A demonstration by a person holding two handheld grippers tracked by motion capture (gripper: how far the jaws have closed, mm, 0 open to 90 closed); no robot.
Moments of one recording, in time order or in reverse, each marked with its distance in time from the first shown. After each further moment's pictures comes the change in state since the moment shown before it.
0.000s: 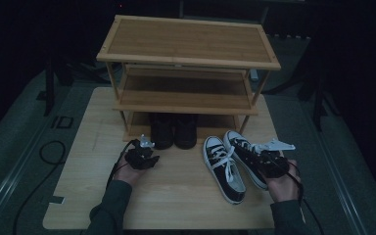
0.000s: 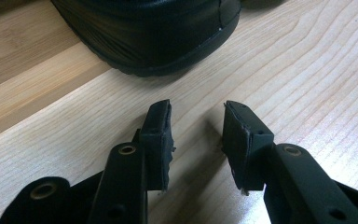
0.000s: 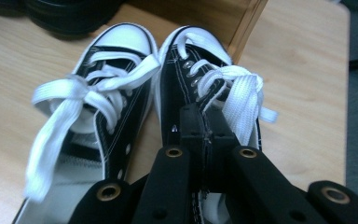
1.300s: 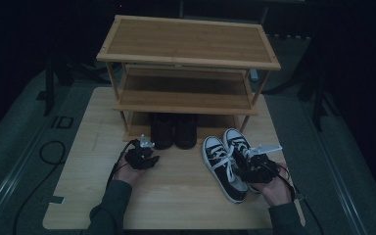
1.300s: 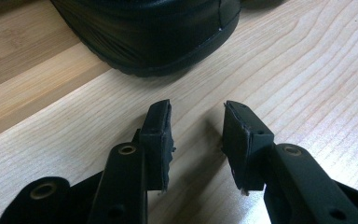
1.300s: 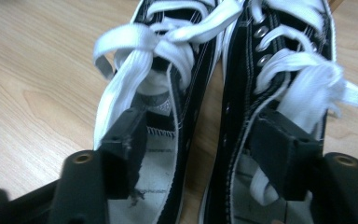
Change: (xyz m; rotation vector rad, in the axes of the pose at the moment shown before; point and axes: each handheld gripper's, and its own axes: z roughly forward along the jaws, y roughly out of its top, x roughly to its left) left arm 0.000 0.000 0.000 -0.002 -0.001 0.000; right arm 0.015 -0.010 0.021 0.138 0.204 -0.020
